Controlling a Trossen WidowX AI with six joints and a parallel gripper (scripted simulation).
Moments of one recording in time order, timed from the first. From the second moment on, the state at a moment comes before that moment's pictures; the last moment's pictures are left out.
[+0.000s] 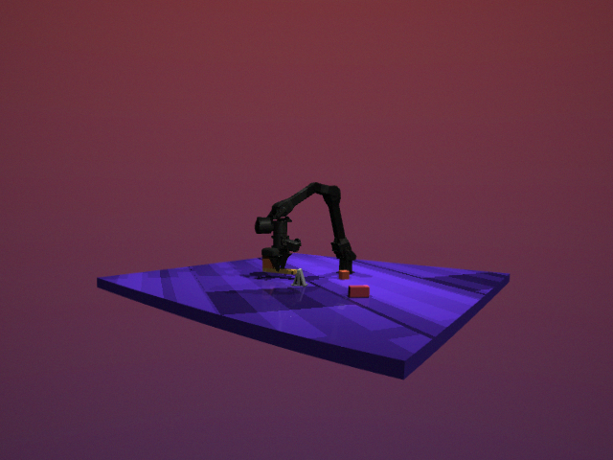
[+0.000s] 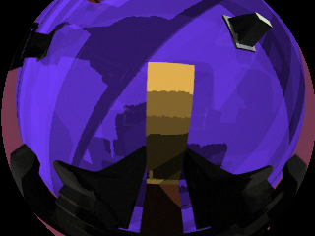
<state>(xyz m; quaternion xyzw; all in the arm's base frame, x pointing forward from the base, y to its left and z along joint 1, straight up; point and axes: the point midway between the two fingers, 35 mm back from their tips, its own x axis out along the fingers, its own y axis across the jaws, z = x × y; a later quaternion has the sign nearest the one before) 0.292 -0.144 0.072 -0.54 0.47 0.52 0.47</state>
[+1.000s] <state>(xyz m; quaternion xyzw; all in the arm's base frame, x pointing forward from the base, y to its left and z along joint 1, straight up) 0.289 -0.142 0.148 -0.53 0.47 0.52 0.47</state>
